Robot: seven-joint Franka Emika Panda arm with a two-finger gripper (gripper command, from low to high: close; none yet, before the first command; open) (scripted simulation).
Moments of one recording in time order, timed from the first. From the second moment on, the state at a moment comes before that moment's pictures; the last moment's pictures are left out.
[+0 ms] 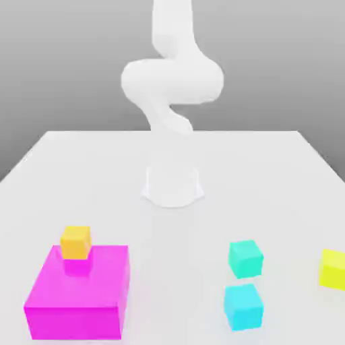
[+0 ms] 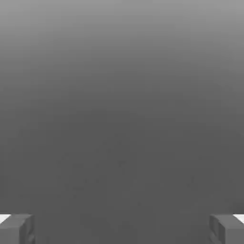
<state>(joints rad) 0.05 -0.71 0.02 -2.32 0.01 2.34 0.75</state>
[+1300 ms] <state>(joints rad) 0.55 0.40 0.20 -2.44 -0.25 2.82 0.51</state>
